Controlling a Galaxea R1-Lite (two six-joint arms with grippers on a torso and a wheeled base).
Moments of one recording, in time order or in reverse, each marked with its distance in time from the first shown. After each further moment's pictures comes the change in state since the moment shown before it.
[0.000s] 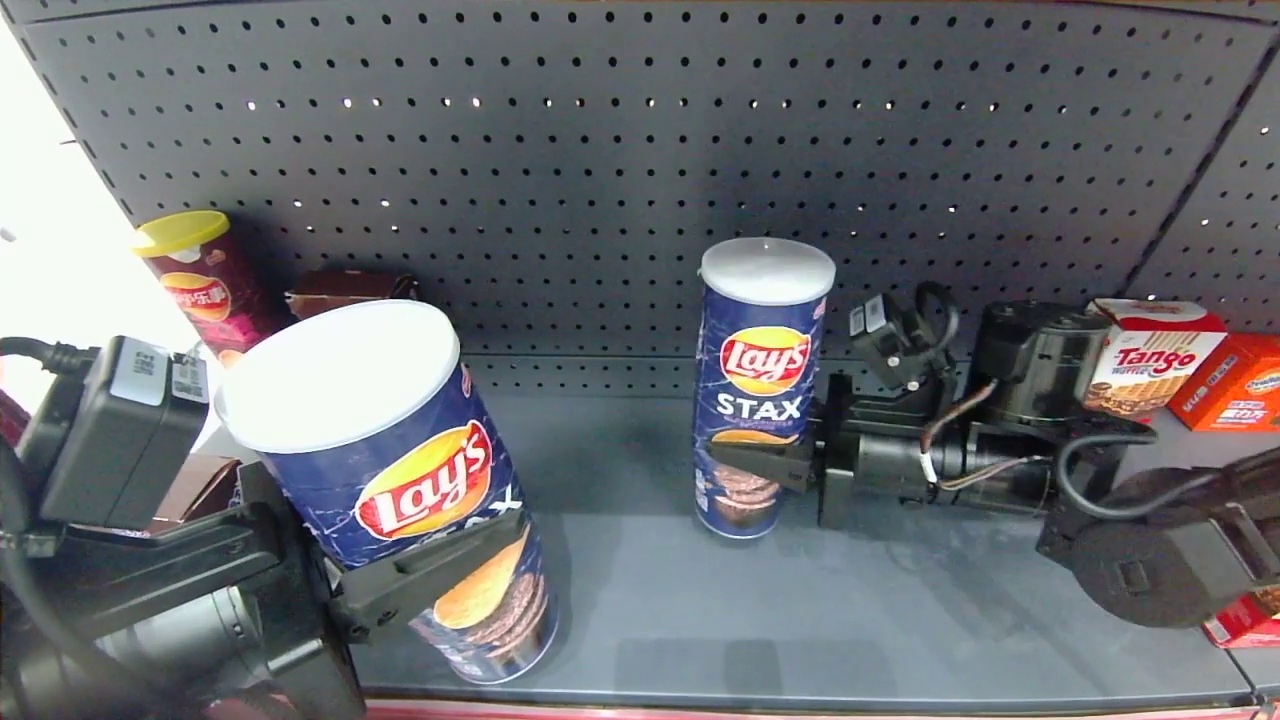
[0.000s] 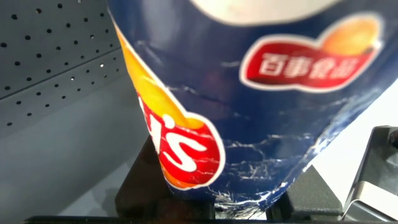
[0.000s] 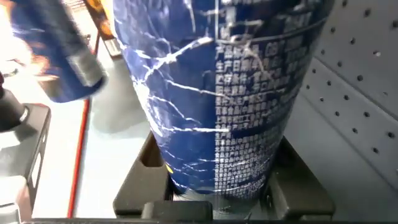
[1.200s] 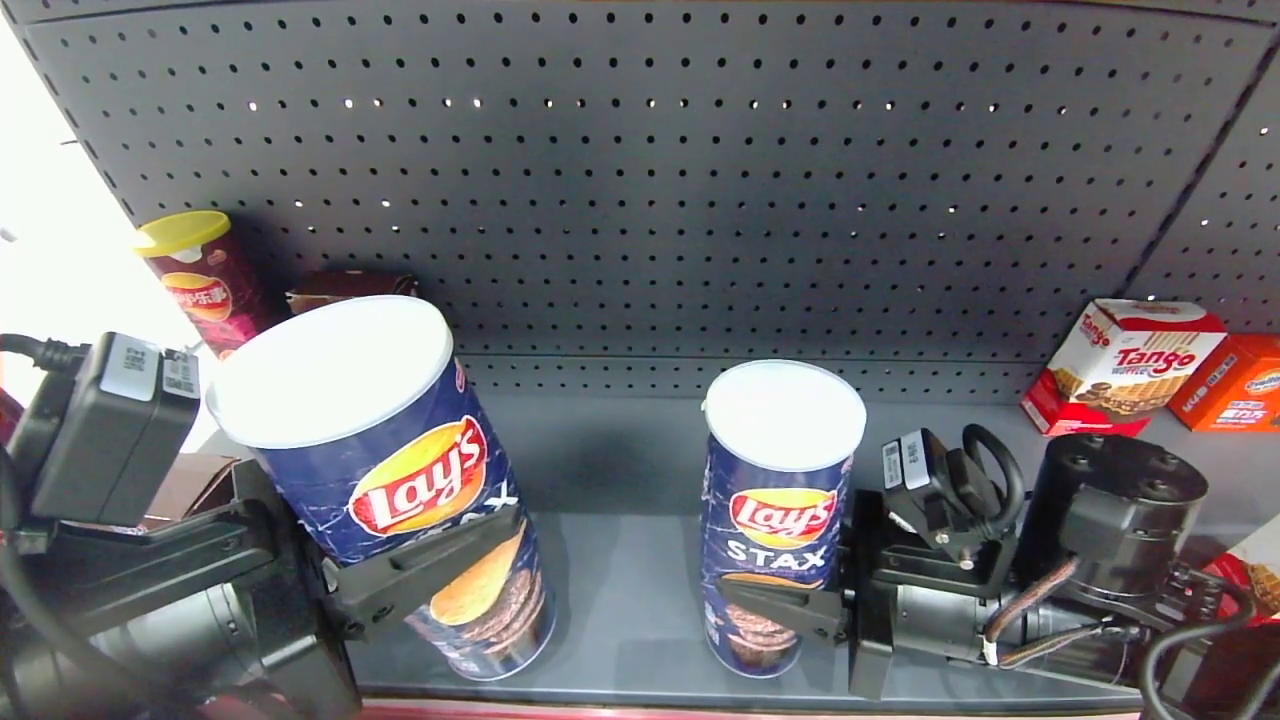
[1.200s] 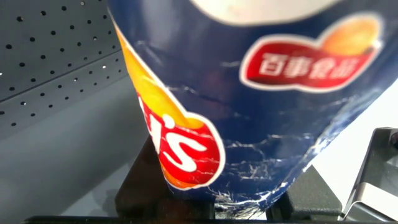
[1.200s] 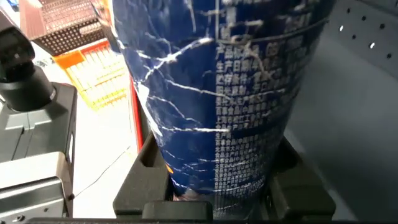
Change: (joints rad) left arm 0.006 -0.003 0.000 0.000 -0.002 0.000; right arm 0.140 -0.073 0.382 -0.269 -0.149 0.010
